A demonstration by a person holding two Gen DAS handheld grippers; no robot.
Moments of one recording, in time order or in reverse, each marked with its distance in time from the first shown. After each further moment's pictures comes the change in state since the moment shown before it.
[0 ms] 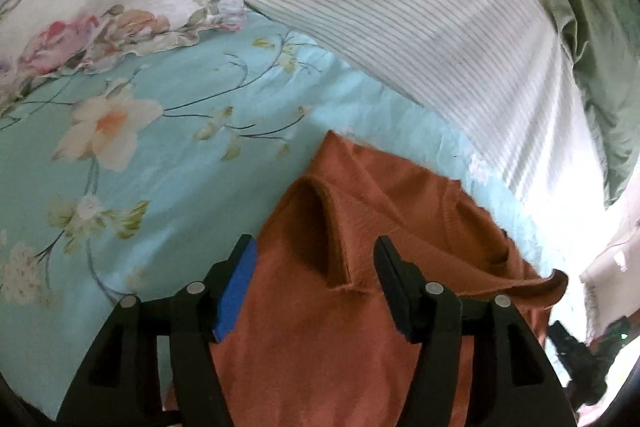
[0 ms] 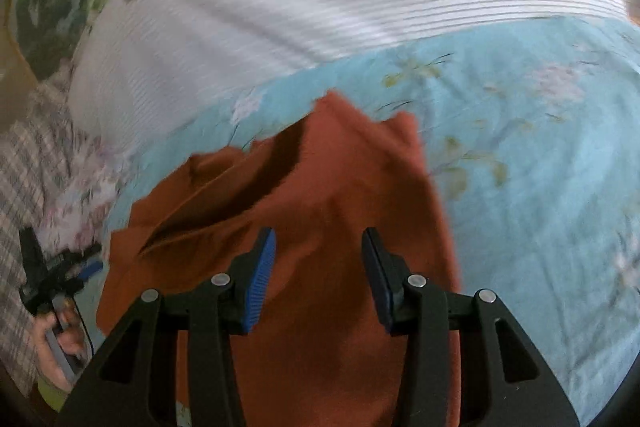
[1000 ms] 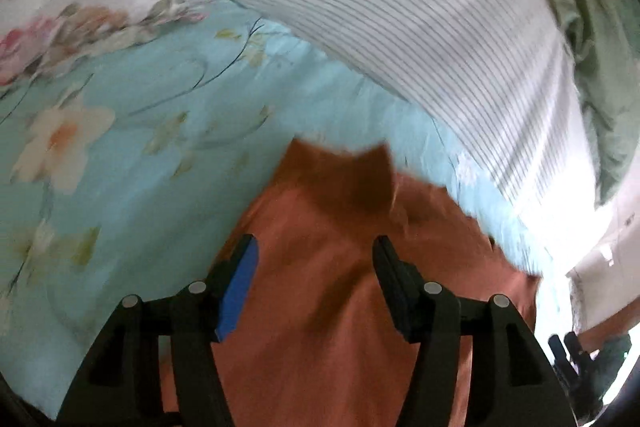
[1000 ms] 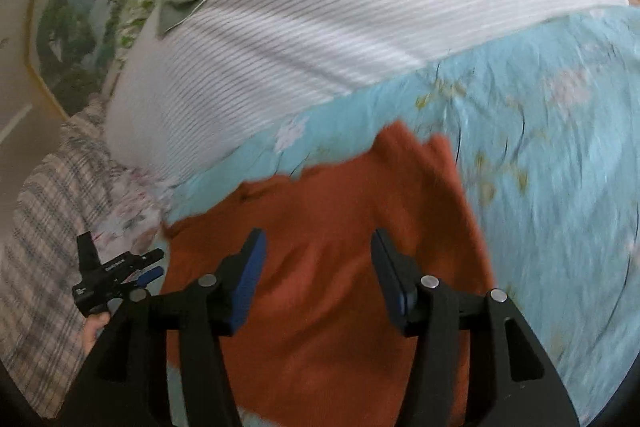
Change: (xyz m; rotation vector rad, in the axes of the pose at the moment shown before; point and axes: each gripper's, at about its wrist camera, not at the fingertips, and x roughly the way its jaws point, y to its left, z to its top) left arm 0.011 -0.021 -0.003 0.002 0.057 -0.051; right arm -0.046 0.002 -0.013 0.101 -0.096 0.147
